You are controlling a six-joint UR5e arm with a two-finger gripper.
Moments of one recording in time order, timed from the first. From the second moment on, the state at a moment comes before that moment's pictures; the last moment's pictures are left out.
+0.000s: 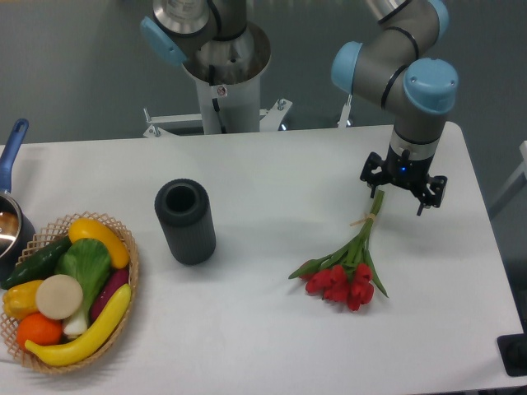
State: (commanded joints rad) arm 2.85 -1.90 -1.81 -0.87 1.49 1.35
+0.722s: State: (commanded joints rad) arm 2.85 -1.91 -1.88 -0.74 1.49 1.29
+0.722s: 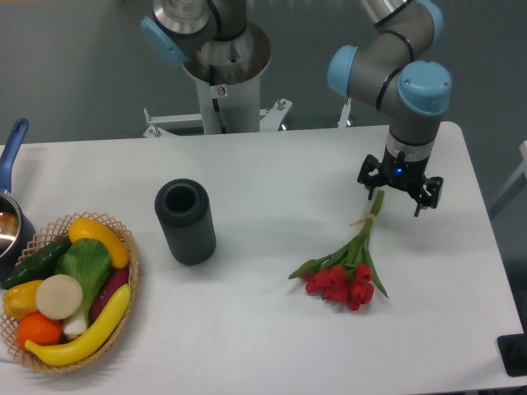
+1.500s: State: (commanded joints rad) arm 2.80 -2.02 -1.85 -0.73 1.48 1.27
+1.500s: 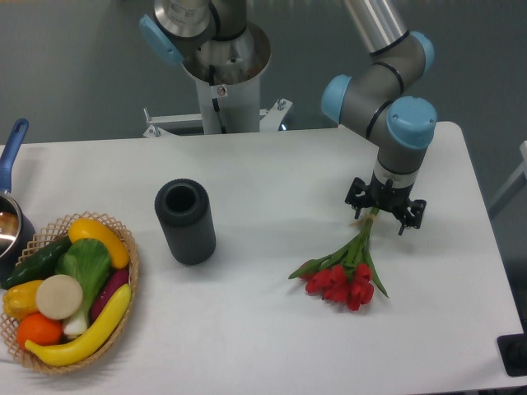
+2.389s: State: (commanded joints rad) arm 2.76 -2.02 -1.84 -0.74 1.49 1.26
